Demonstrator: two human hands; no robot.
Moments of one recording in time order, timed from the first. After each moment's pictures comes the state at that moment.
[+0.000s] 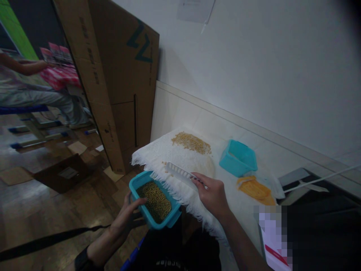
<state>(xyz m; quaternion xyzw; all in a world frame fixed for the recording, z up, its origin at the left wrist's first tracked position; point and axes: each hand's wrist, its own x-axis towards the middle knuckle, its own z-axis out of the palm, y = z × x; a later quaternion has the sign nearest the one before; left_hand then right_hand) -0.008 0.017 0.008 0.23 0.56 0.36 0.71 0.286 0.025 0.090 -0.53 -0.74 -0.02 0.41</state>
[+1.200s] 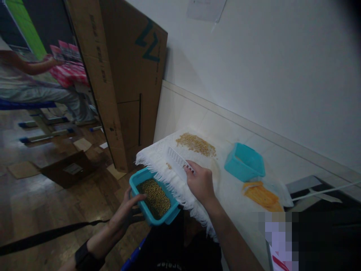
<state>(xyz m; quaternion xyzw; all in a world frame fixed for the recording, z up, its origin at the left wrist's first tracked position) -0.026 0.035 0.008 0.23 0.55 0.37 0.71 0.233 0.076 0.102 -0.64 -0.70 -0.01 0.32</state>
